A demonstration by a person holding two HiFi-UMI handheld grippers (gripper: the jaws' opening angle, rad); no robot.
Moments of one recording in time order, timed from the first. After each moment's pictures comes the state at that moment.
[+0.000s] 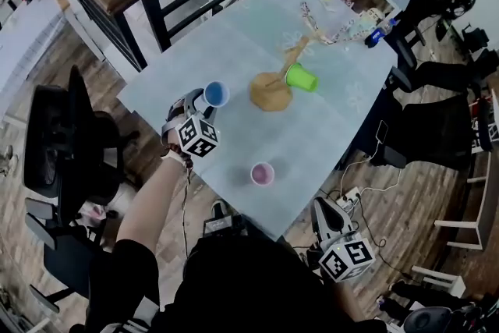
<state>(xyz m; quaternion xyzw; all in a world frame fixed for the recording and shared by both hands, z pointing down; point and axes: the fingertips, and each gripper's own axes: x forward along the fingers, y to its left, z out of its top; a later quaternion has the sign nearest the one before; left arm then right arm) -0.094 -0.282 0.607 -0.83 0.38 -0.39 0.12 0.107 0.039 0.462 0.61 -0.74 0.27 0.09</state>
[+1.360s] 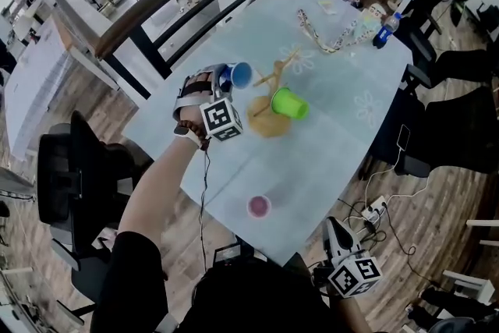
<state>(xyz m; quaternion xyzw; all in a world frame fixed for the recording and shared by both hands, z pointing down) 0.044 -0.415 0.525 -0.72 0.33 -0.49 0.37 0.202 0.009 0.502 0.63 -0.69 0.36 0.00</state>
